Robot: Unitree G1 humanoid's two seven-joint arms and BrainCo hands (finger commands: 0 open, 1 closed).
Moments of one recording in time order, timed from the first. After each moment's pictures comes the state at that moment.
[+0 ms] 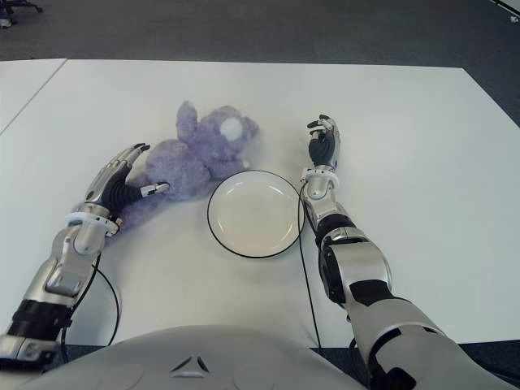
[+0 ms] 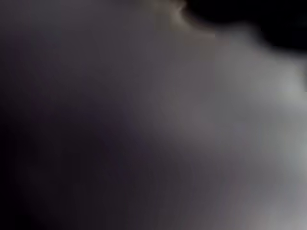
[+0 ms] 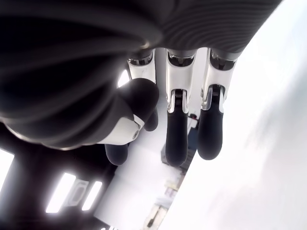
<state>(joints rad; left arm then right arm) 0.02 0.49 -0.08 0.08 0.59 -0.07 0.12 -0.67 -0.18 0.00 1.25 -0.31 -0.53 -0.59</state>
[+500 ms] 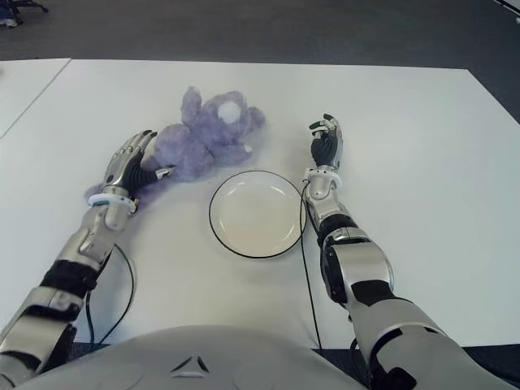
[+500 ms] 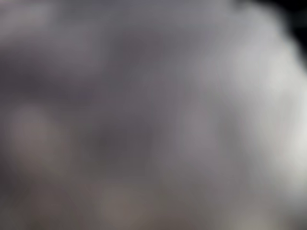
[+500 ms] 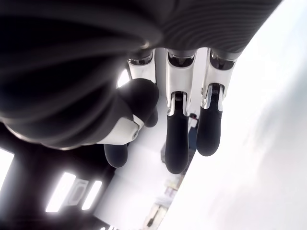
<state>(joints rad) -0.25 0.43 -0.20 0.48 0.68 -0.09 0.31 -0.67 -0.19 0.00 1.25 -0.31 -0.53 -0.58</state>
